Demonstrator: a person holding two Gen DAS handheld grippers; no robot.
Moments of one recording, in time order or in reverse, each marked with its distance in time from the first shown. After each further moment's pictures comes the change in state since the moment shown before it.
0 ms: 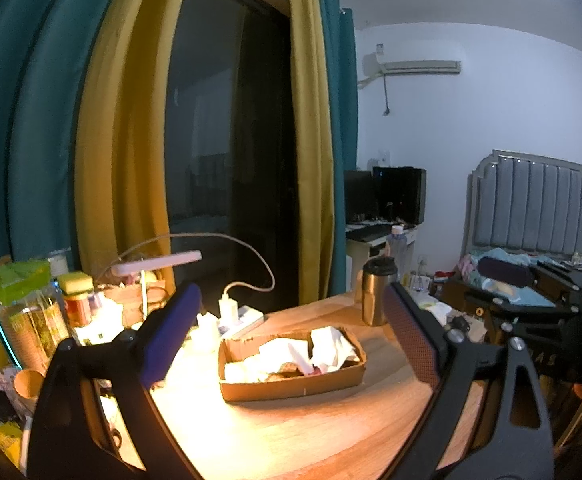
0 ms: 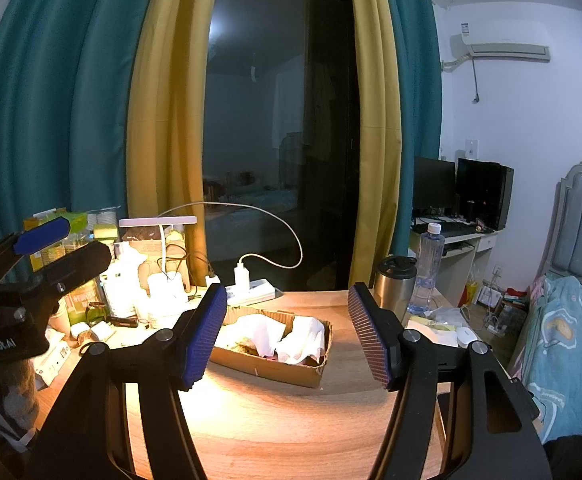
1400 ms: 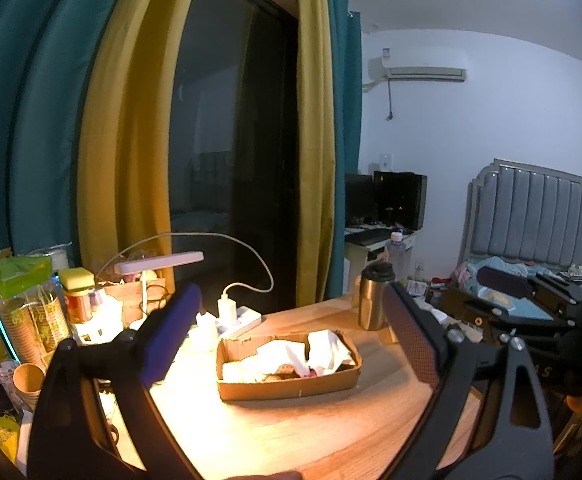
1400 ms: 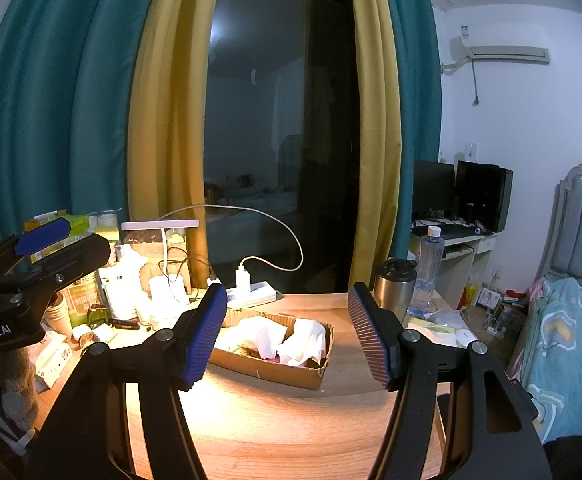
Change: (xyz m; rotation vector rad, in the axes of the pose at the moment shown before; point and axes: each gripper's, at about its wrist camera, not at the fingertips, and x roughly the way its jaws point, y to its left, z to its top) left arm -0.006 0.000 0.006 -0.035 -0.004 0.004; right arm 0.000 0.000 0.005 0.000 -0.006 0.000
